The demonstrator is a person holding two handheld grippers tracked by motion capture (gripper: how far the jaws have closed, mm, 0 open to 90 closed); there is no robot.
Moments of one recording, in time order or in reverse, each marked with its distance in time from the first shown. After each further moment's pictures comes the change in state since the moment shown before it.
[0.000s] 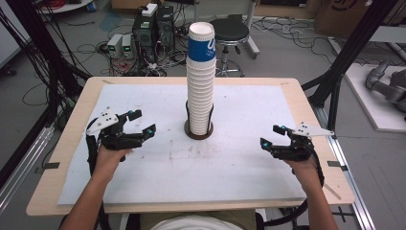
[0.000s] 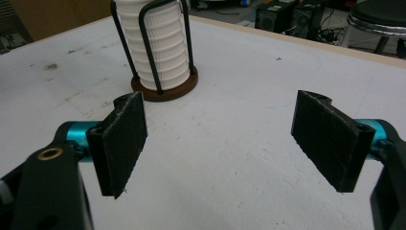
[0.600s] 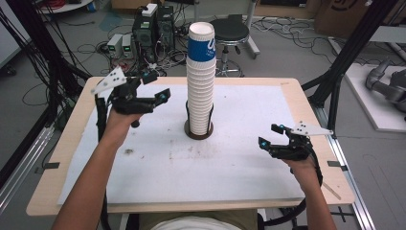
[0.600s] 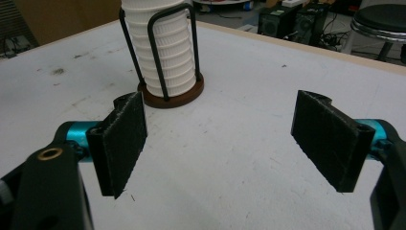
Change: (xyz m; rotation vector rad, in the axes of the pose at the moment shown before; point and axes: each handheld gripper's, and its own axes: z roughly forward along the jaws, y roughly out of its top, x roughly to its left) left arm 0.005 0.104 0.062 -0.114 -0.151 0.053; right arm 0.006 0.006 0.002 -0.011 0.010 -0.010
